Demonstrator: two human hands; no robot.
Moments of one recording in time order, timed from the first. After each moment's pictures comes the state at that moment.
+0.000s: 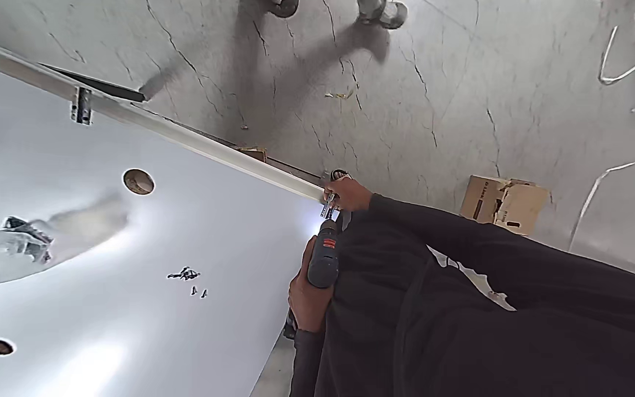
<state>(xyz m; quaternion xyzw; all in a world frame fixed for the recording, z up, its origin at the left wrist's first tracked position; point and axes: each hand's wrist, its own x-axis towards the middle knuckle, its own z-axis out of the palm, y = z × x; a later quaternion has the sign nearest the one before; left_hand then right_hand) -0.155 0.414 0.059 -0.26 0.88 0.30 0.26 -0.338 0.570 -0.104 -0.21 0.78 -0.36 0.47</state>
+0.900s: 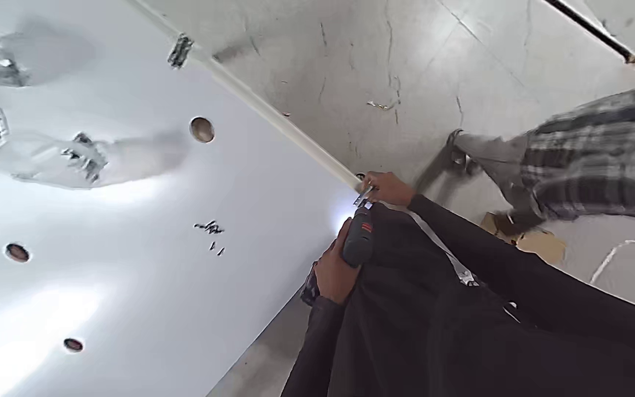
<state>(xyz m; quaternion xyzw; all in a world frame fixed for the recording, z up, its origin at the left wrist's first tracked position) -0.144 0.408 0.041 -0.24 0.88 0.33 0.26 -0.341 0.571 -0.095 -0.19 0.78 -0.36 0.47</state>
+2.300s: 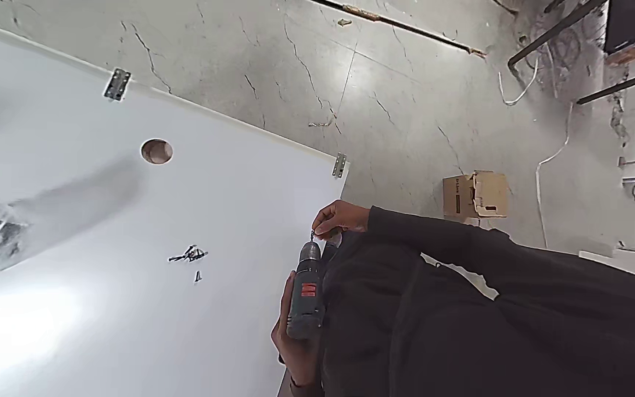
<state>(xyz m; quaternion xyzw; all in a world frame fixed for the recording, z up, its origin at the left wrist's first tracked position) 0.070 0.268 0.032 -0.08 0.79 0.61 -0.07 -0.141 0.469 -0.022 0.07 0.51 -0.67 0.53</state>
